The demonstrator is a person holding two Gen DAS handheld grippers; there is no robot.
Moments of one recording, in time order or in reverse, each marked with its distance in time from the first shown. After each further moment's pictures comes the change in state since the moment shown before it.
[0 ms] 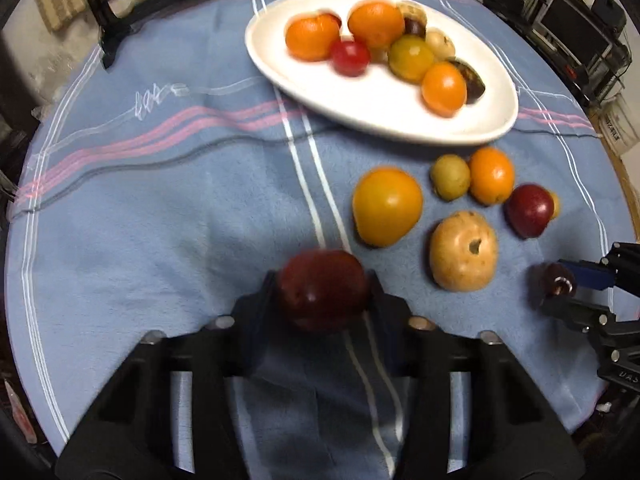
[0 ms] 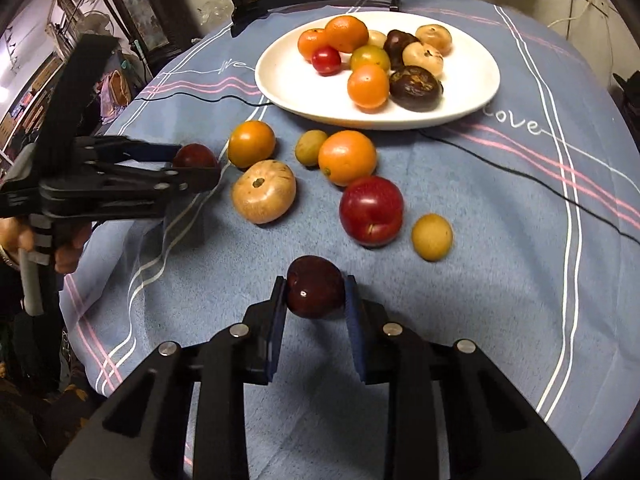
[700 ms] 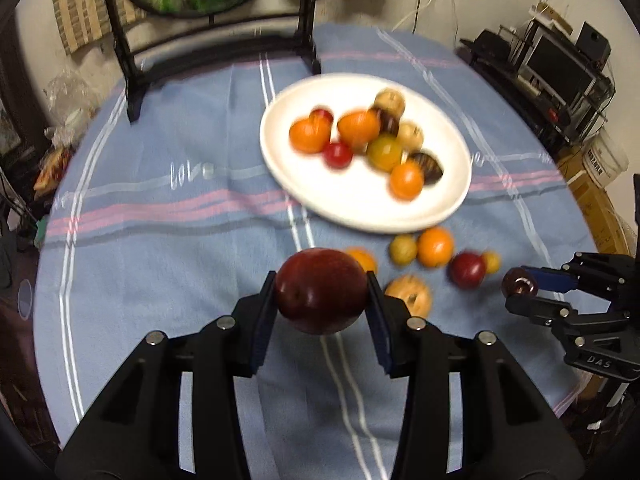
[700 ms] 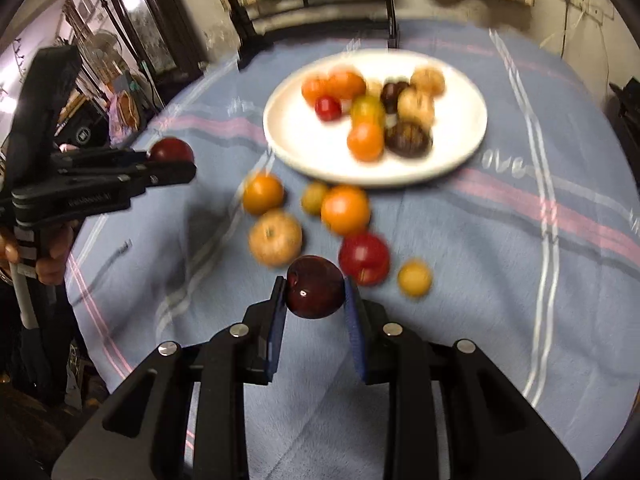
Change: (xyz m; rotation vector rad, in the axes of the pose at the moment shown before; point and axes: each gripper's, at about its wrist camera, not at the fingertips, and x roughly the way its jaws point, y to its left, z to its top) left arm -0.089 -0.007 0.025 -0.009 -0.189 -0.008; right arm -0.052 -0.002 0.036 -0.016 -0.135 0.023
